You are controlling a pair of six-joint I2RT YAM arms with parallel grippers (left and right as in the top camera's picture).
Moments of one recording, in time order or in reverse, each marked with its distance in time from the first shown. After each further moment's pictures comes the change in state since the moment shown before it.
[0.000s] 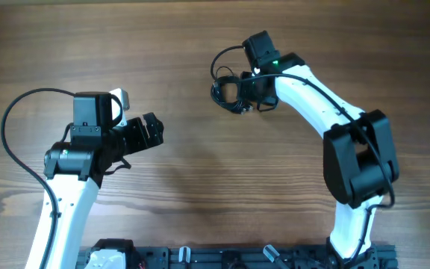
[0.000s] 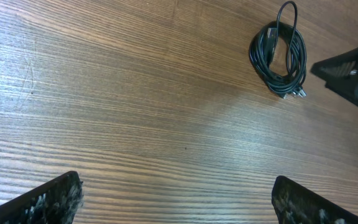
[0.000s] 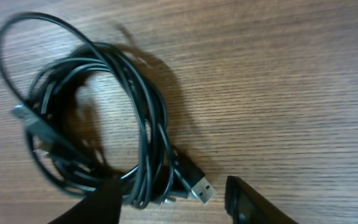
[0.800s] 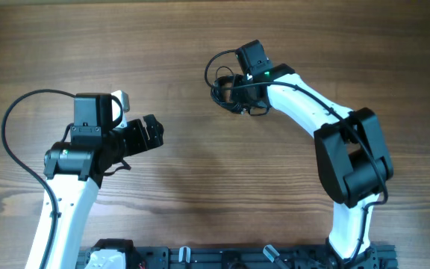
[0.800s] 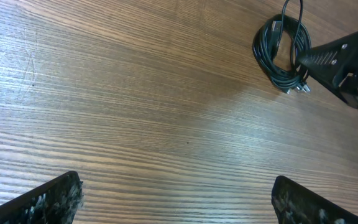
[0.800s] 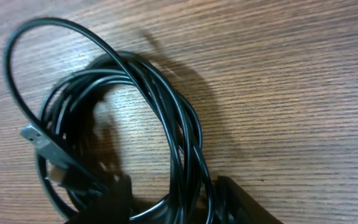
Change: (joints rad) left arm 0.000 0.000 0.000 -0.021 0.000 0.000; right arm 0.036 0.022 -0.079 0.182 0.000 0.063
